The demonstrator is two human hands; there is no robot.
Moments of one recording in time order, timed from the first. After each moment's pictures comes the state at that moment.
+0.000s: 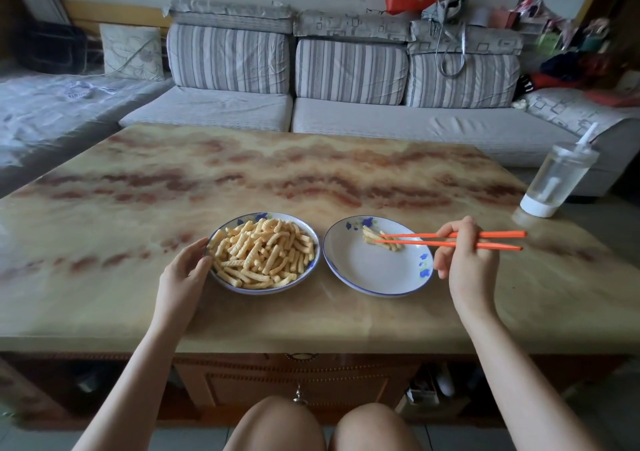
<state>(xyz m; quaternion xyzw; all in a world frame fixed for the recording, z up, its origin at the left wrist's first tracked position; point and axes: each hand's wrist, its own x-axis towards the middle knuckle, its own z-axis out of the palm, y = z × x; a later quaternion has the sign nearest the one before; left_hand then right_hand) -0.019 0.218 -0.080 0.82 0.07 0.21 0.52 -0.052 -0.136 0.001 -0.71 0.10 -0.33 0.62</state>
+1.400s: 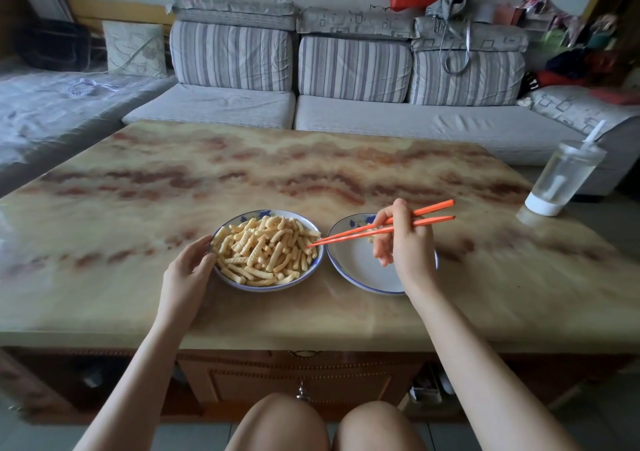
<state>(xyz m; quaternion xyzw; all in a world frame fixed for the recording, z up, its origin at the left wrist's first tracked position) -0.018 0.219 -0.081 0.82 0.07 0.21 0.53 -0.028 -0.073 0.007 -0.70 0.02 -0.20 0.68</state>
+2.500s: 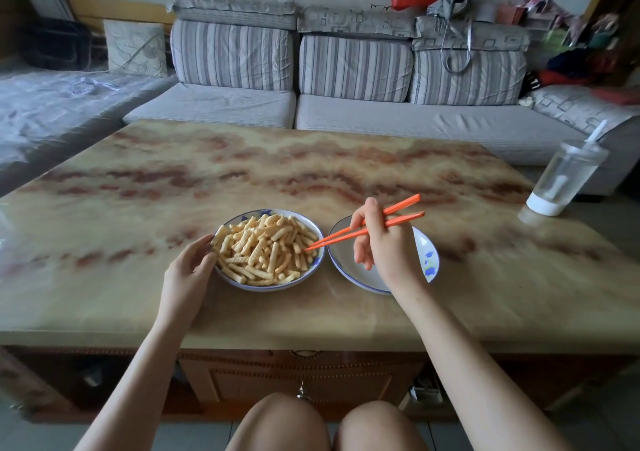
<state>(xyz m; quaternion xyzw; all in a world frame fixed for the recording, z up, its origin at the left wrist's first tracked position) -0.019 0.217 -0.079 0.82 0.08 0.21 0.53 -0.036 -0.052 0.012 -0.77 -0.04 -0.15 0.62</state>
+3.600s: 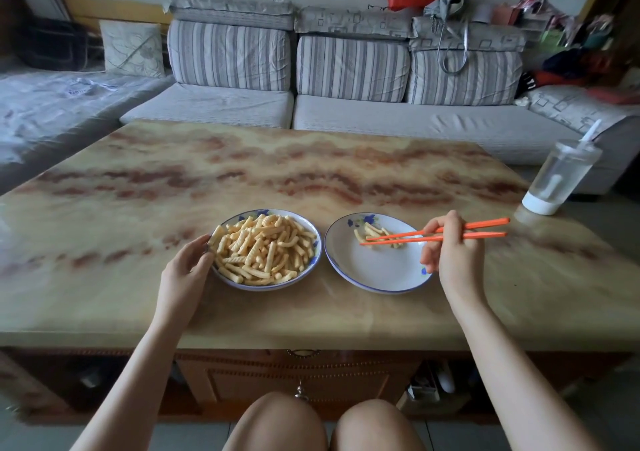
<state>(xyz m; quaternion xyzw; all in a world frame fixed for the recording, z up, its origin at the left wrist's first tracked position) -0.023 0.215 -0.075 0.82 0.08 0.21 0.52 -0.036 -0.133 -0.008 -0.71 0.08 -0.29 0.64</state>
